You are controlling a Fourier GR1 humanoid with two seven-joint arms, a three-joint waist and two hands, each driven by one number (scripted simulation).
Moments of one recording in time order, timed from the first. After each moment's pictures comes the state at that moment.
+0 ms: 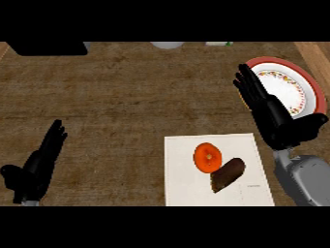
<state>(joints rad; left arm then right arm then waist) 0.05 0.45 -0.26 -1.39 0.38 0.25 -0.18 -0.33 -0.38 0.32 -1.52 -0.38 -0.17 0.00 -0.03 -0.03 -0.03</state>
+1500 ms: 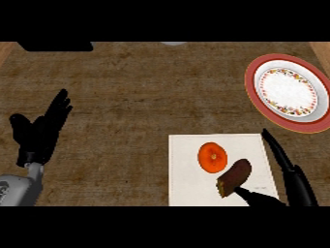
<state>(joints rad) -0.16 0.43 -0.19 -1.40 0.30 0.23 0.11 0.17 -0.45 0.38 -1.66 0.19 -0.43 -0.12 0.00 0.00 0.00</state>
